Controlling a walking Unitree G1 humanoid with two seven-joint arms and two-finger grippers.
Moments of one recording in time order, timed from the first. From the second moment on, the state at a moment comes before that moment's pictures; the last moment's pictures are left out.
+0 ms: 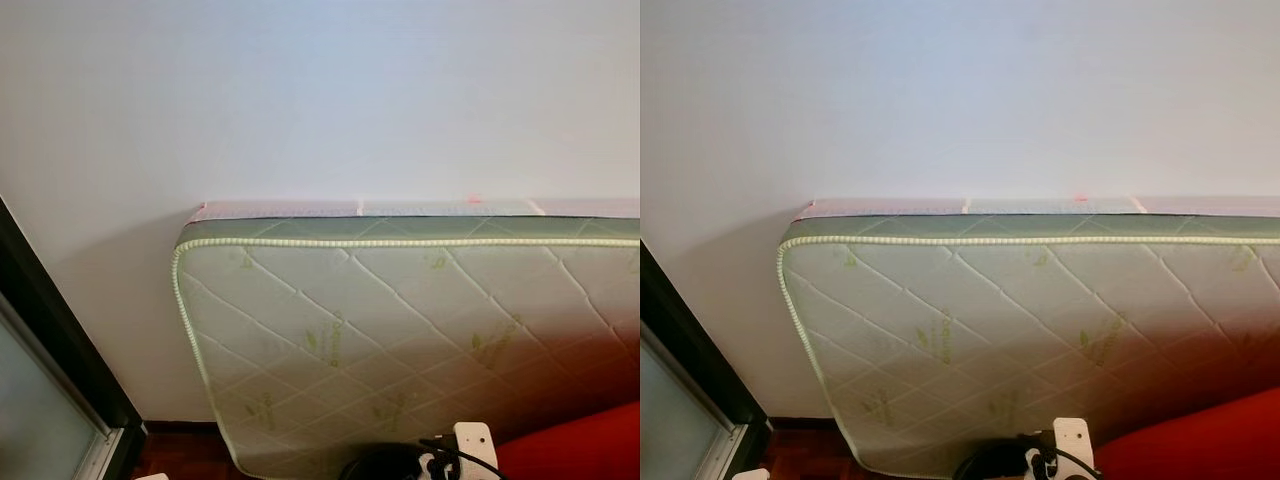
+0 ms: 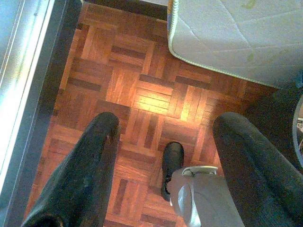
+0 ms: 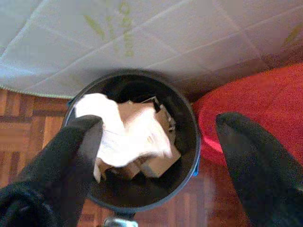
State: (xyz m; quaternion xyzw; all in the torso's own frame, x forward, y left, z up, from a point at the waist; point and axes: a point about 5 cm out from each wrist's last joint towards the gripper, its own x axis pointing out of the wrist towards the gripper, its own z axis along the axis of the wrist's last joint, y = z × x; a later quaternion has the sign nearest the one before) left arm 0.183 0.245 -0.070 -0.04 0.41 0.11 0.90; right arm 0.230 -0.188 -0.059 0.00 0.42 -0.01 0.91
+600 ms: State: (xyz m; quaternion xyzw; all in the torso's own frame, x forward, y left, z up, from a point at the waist) left arm 0.183 0.245 -0.070 -0.04 0.41 0.11 0.90; right arm 0.226 -0.180 -0.063 0.00 0.44 0.01 0.90
